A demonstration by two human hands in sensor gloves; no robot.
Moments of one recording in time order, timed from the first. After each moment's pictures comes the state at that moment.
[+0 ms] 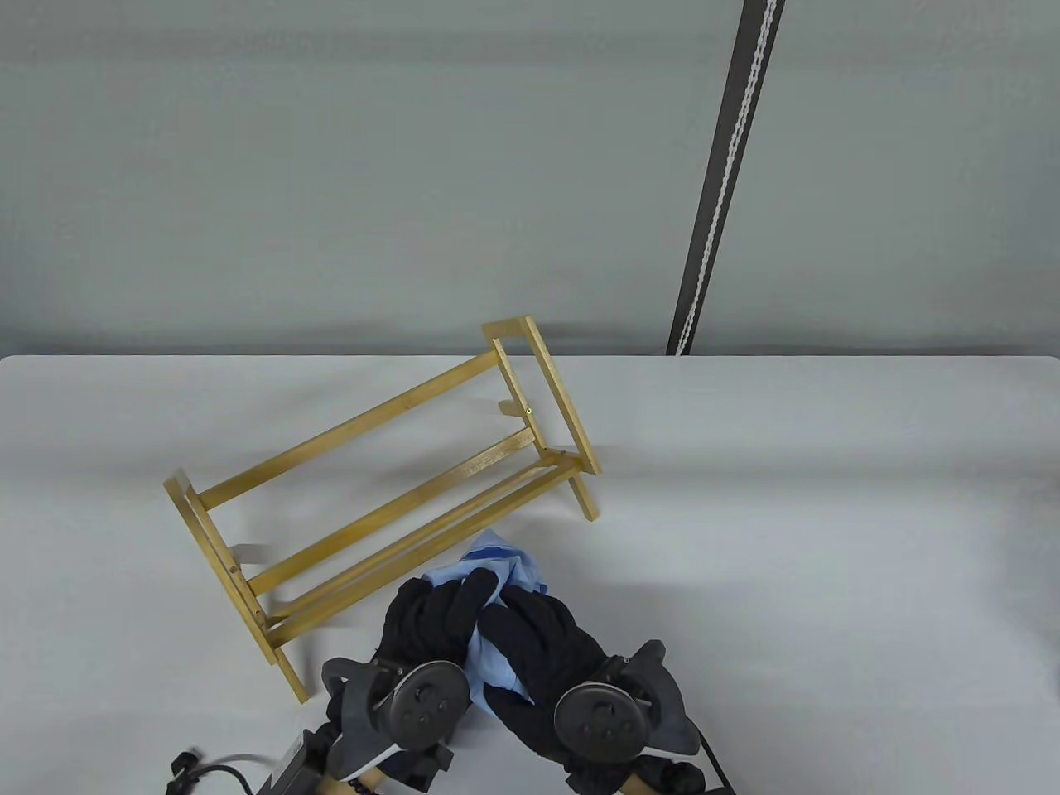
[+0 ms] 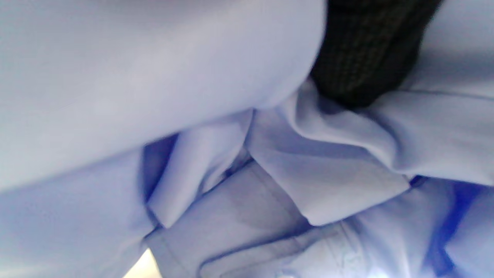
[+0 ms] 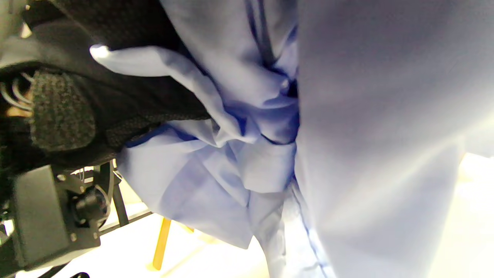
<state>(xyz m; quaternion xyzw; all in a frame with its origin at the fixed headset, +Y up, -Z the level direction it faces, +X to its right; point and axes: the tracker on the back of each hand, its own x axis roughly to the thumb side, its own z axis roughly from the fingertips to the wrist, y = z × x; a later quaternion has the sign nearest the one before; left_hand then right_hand) -0.137 -0.666 -0.223 0.13 -0.16 0.14 0.97 0.039 -0.667 -0.216 0.33 -0.12 0.91 0.24</state>
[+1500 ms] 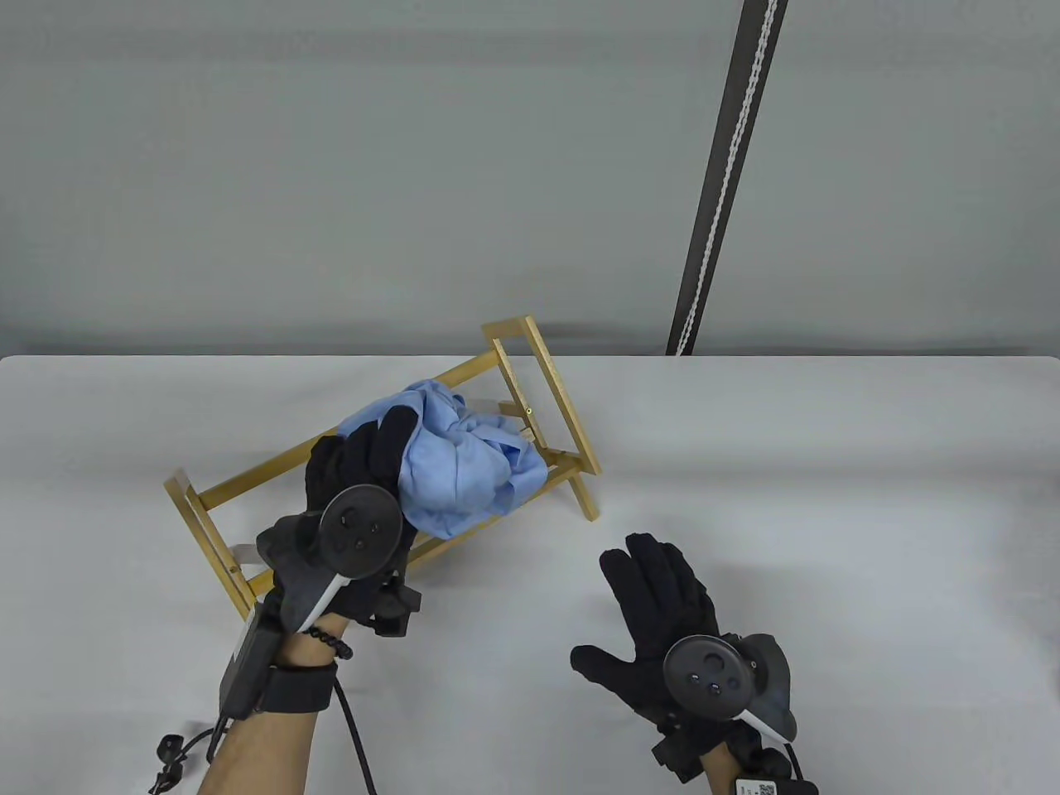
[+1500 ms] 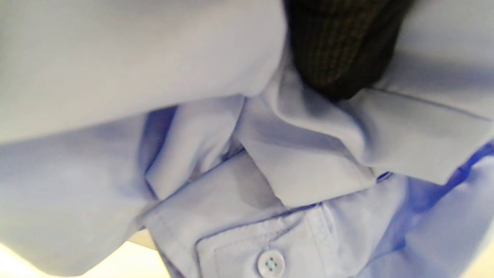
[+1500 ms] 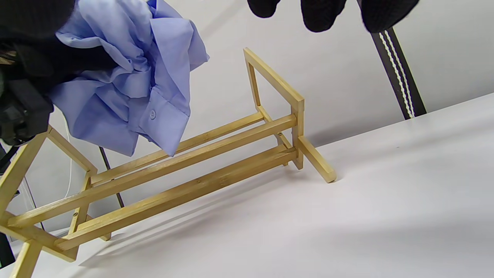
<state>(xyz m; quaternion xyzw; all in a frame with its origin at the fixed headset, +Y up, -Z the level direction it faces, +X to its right) -0.186 -0.577 -0.323 0.20 0.00 0.17 0.97 0.135 -0.686 -0.243 0.18 -0.12 0.95 0.24</state>
